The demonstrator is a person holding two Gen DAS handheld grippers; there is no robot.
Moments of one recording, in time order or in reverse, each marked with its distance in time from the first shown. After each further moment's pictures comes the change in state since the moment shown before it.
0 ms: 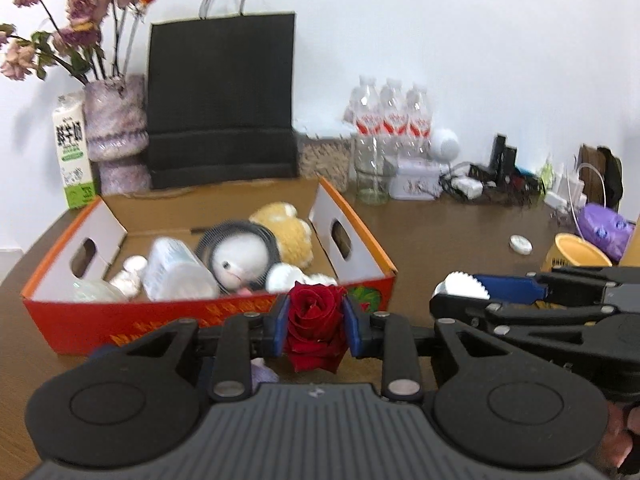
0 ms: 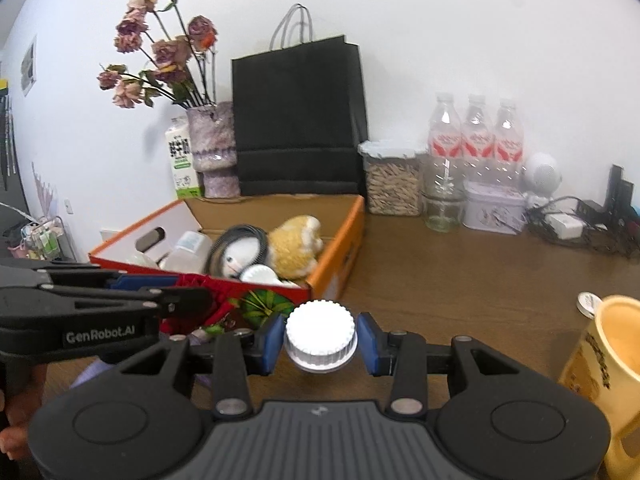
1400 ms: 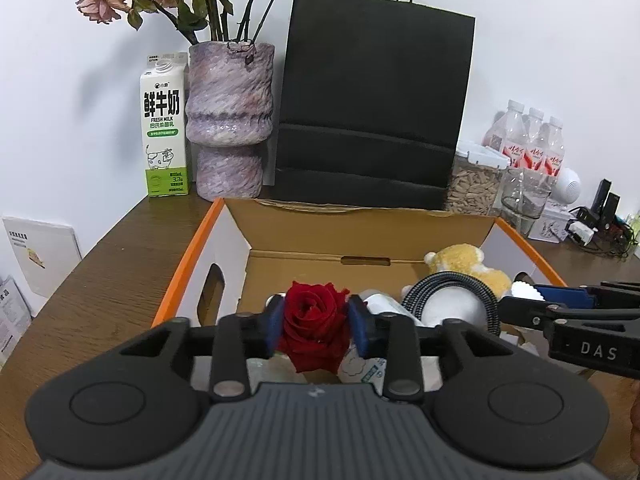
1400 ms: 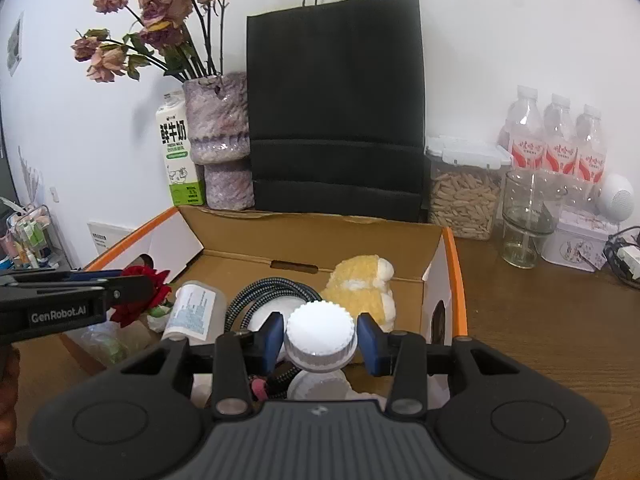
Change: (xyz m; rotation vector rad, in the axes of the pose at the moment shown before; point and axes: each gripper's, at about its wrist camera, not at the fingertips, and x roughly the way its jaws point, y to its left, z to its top) left arm 0.065 0.159 0.031 -0.128 0.020 0.149; right arm 0.140 0.057 0.065 -0.009 0.081 -0.027
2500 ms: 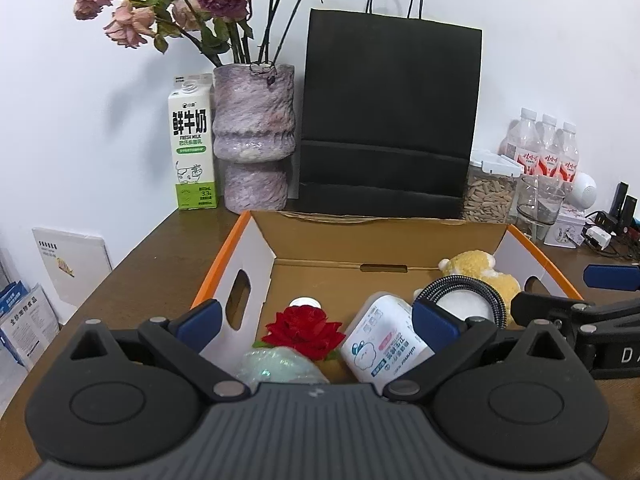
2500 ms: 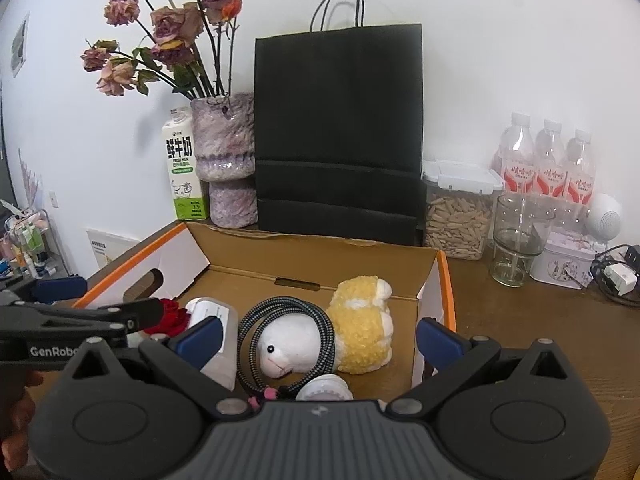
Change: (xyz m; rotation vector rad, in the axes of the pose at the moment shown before) left arm -0.026 -0.007 -0.005 0.003 -0.045 0.088; right arm -0.029 0.012 0.007 -0.032 -0.050 -0.008
